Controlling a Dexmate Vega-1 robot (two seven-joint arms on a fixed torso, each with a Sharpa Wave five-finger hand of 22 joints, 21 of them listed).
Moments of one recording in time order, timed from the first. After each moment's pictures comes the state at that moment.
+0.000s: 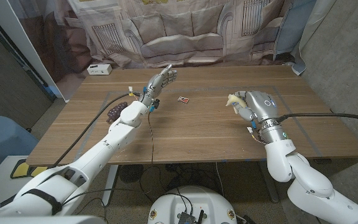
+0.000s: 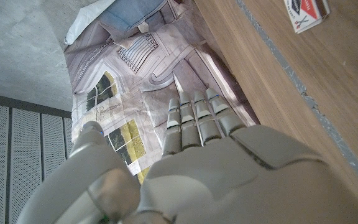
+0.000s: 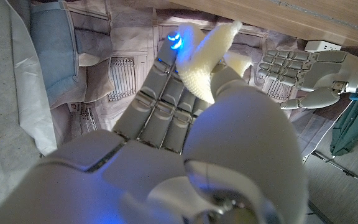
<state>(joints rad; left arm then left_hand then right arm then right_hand) 0.69 0.42 0.51 -1.24 -0.44 -0.39 -0.05 0.26 0.04 0.22 -0.09 0.19 0.43 0.12 0.19 0.18 0.44 0.06 0.22 0.20 0.37 0.07 0.19 0.17 0.31 0.09 0.20 0.17 -1.43 -0.85 -0.35 -2.28 -0.77 -0.45 -0.51 1.18 0.10 0.32 -0.13 0.17 0.86 -0.03 0.22 0.21 0.93 -0.01 0.23 0.21 1.01 -0.16 0.42 0.40 0.98 -0.15 0.61 0.24</state>
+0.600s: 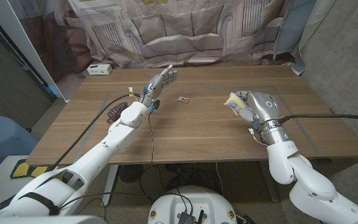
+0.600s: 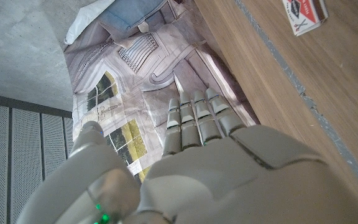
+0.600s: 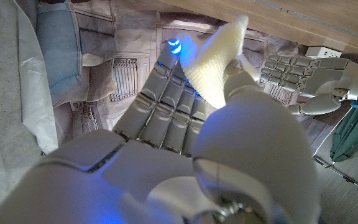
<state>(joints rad) 0.71 0.44 0.50 -1.30 -0.43 -0.37 -0.01 0.26 0.04 0.22 -0.09 0.19 0.43 0.12 0.19 0.18 0.44 0.06 0.22 0.20 0.37 0.07 0.19 0.17 0.31 0.09 0.20 0.17 -1.45 -0.86 -0.34 -2.30 -0.79 -0.48 -0.50 1.06 0.05 0.25 -0.10 0.17 0.80 -0.01 0.20 0.20 0.87 0.00 0.21 0.22 0.89 -0.11 0.36 0.40 0.92 -0.13 0.61 0.21</state>
